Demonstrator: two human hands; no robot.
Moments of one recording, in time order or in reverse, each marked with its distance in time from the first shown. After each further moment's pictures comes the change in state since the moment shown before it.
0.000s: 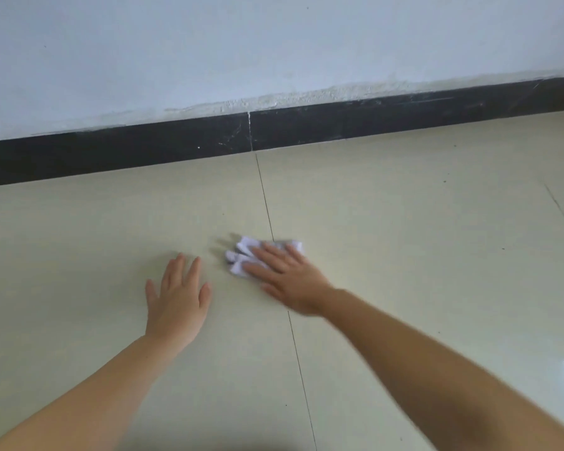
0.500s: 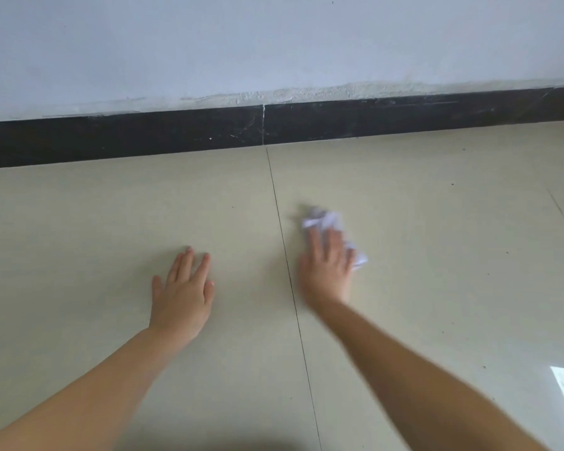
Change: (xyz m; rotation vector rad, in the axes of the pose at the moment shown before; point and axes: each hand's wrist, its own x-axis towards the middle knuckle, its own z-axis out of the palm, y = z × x) left_hand -0.002 -0.011 0.001 0.039 -0.023 0.064; right_hand -0.006 -0.009 0.016 0.095 0.262 0.850
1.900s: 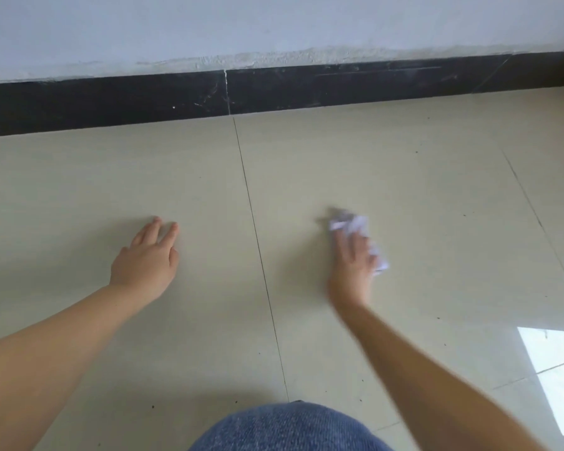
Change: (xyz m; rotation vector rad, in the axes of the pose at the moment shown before) left_hand 0.001 -0.003 -0.012 0.005 -0.023 0.023; right_hand -0.056 0.087 -0.039 -0.032 0.024 0.133
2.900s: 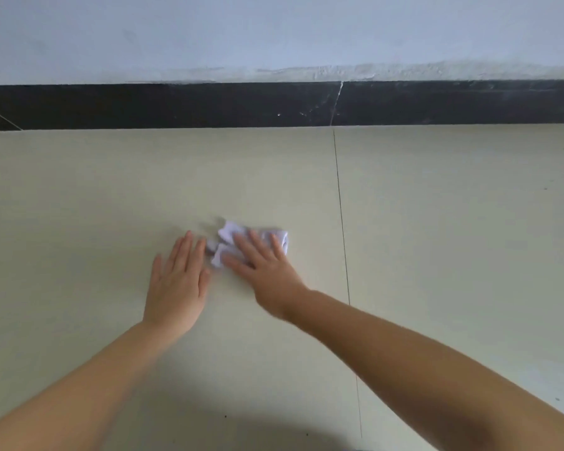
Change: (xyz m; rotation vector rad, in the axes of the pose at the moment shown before) left_hand -0.034 -0.075 0.011 0.038 0.144 -0.061; right_hand -0.011 -0.214 0.046 0.055 -0.503 -1.028
